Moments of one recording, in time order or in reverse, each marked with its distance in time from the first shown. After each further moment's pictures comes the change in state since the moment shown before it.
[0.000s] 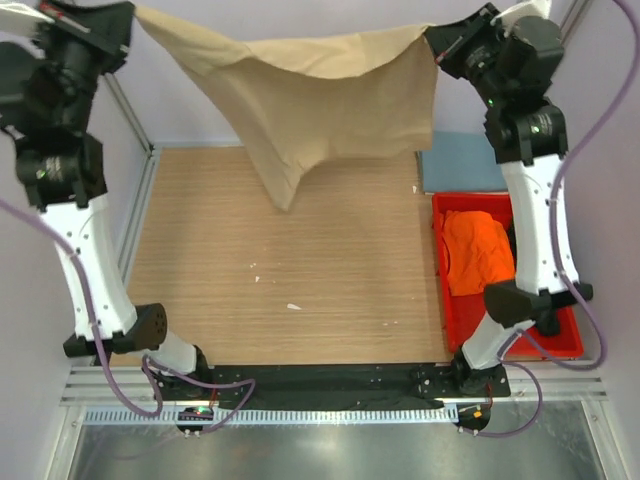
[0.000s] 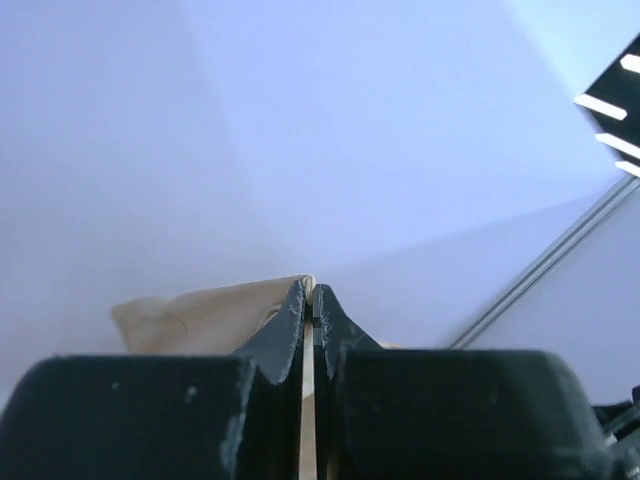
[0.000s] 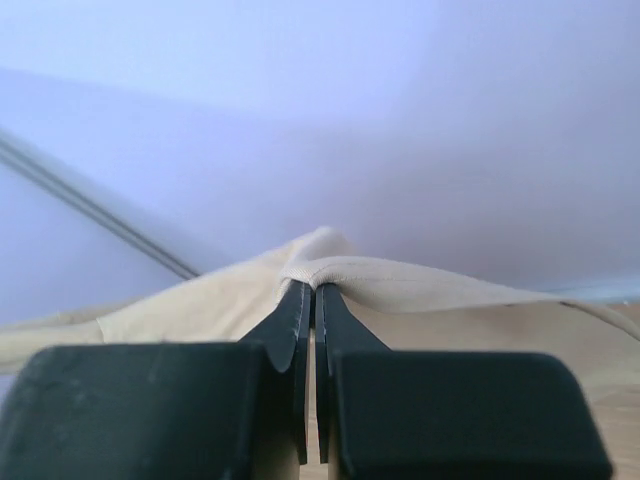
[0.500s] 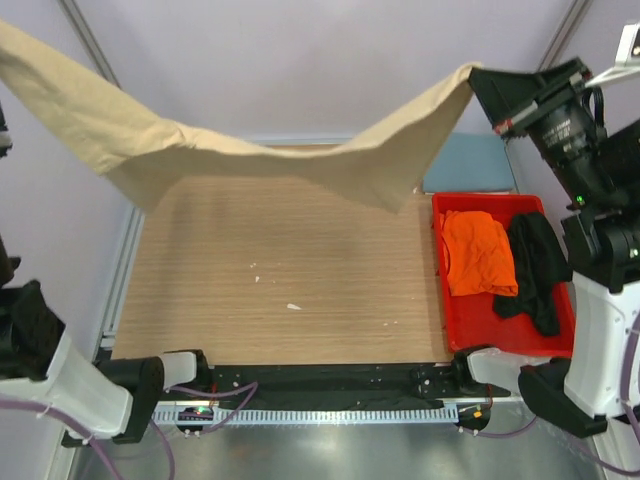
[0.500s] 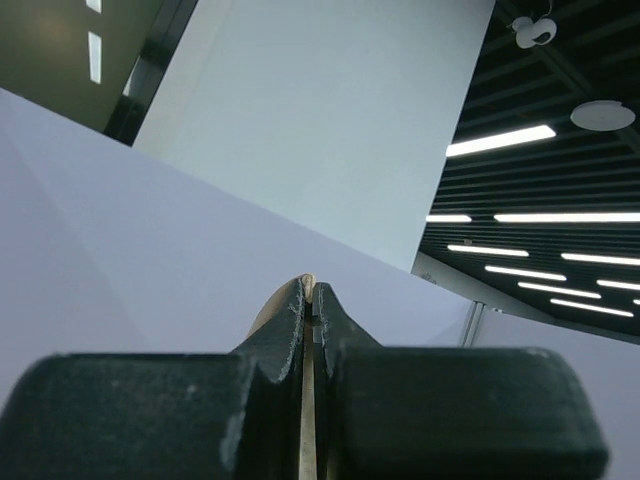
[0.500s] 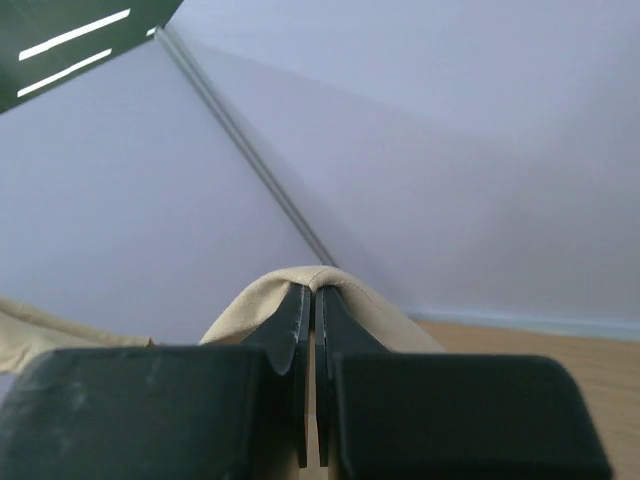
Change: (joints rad) left arm -0.004 -0.281 0.282 0.062 -0.166 0.074; right arm 0.005 -0.518 -0.262 0.060 -0.201 0.043
